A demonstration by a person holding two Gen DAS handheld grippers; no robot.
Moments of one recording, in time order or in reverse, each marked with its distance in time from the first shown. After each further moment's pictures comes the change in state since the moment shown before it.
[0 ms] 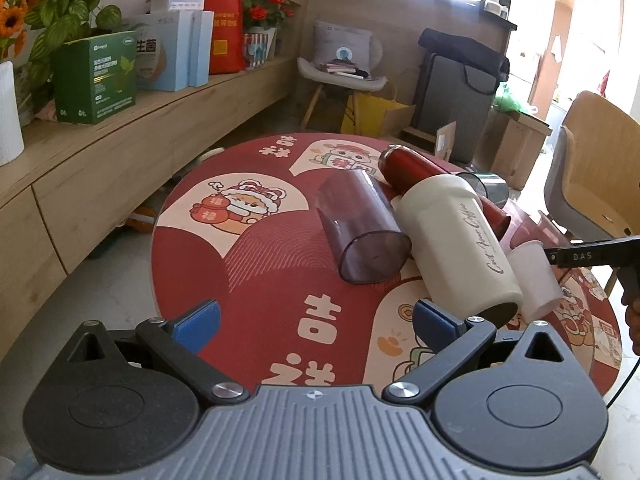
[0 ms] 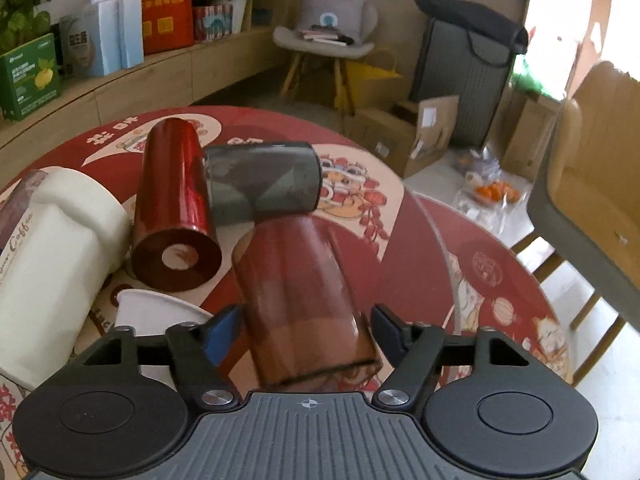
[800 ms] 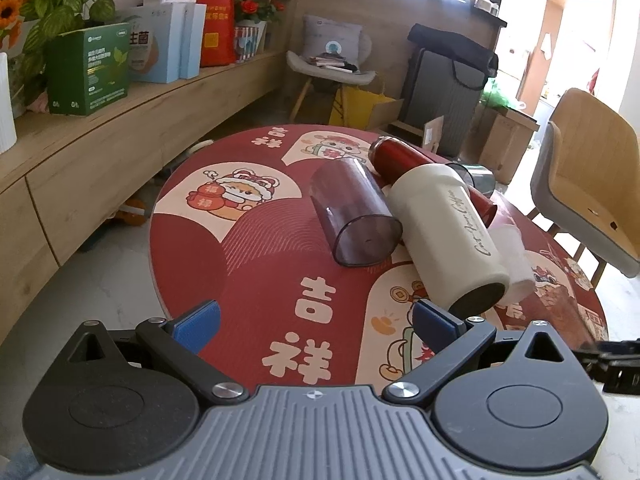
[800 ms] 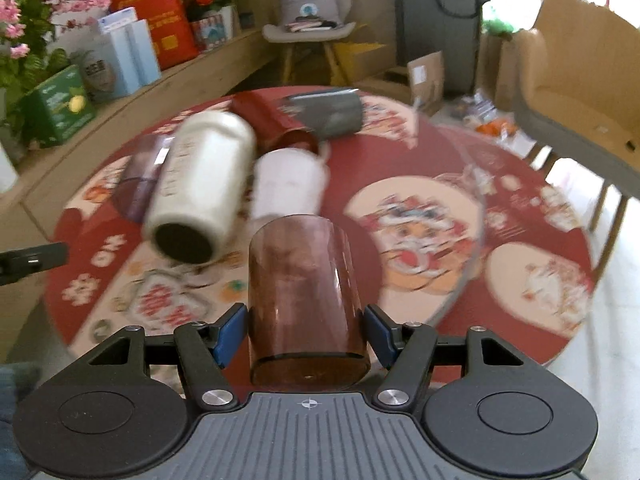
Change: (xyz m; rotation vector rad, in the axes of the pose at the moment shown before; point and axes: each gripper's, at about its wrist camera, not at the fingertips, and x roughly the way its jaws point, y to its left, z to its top) left arm -0.006 0.009 -0.008 0.003 0.013 -0.048; right arm -0.122 0.081 -0.096 0.213 0.054 0.123
